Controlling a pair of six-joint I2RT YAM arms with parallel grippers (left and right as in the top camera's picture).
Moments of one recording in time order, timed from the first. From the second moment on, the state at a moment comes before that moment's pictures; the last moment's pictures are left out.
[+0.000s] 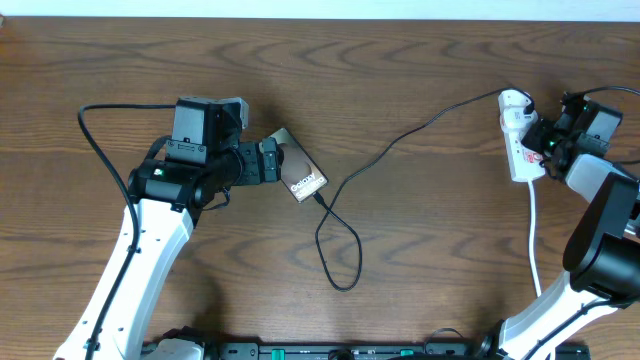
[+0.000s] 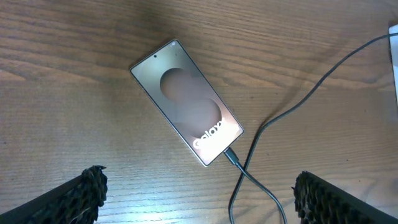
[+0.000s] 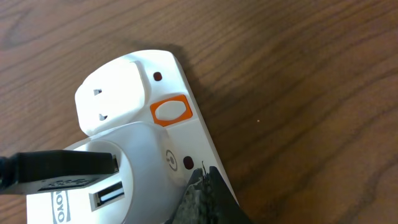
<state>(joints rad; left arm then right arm) -0.20 1.32 1.08 -0.73 0.23 -0.29 -0.41 2.00 1.10 0.09 -0.27 0.13</state>
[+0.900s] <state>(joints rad) -0.20 1.32 1.08 -0.73 0.23 -0.29 -0.36 1.99 1.11 0.04 -0.13 0.13</state>
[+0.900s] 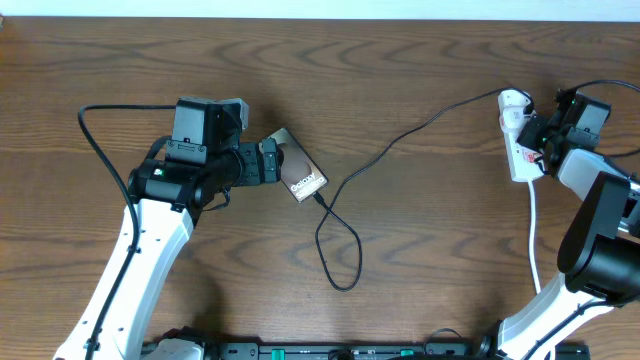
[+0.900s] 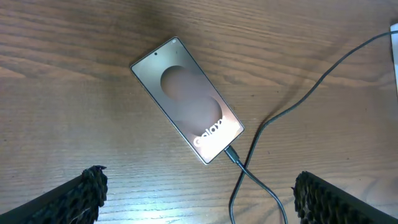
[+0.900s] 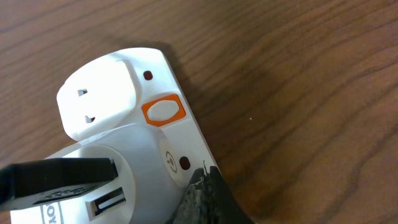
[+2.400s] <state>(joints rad) -0.20 1.32 1.08 -0.74 0.23 -0.29 -0.14 1.92 1.08 -0.15 -0.44 0.18</state>
